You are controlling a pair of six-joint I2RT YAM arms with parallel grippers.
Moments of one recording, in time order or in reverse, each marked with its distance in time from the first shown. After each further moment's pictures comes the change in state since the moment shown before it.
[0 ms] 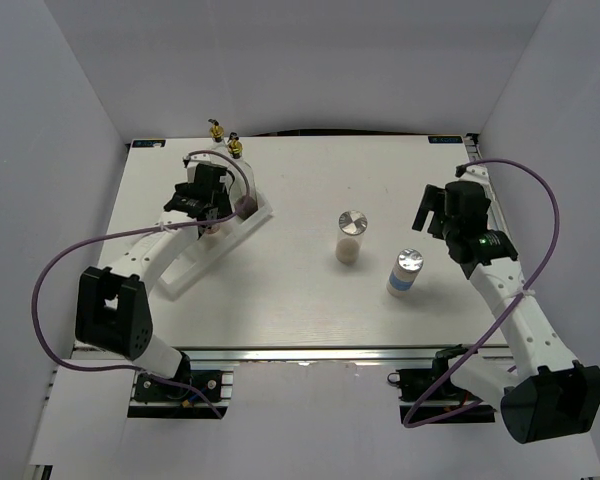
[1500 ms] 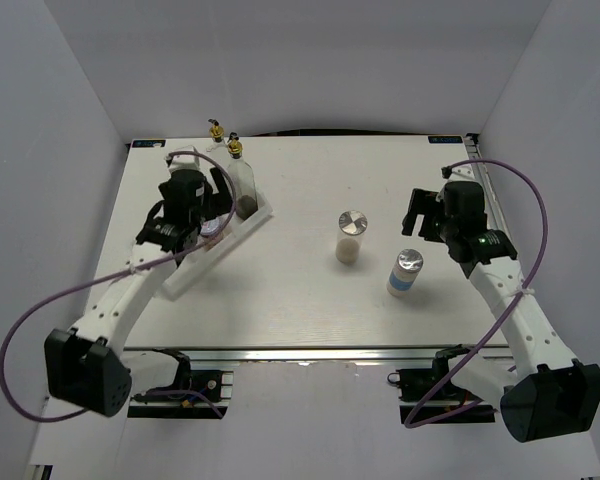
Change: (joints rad) left arm 0.011 -0.261 -0.114 0.105 0.182 -0.024; right arm 0.000 0.016 0.000 -0.005 -0.207 -0.037
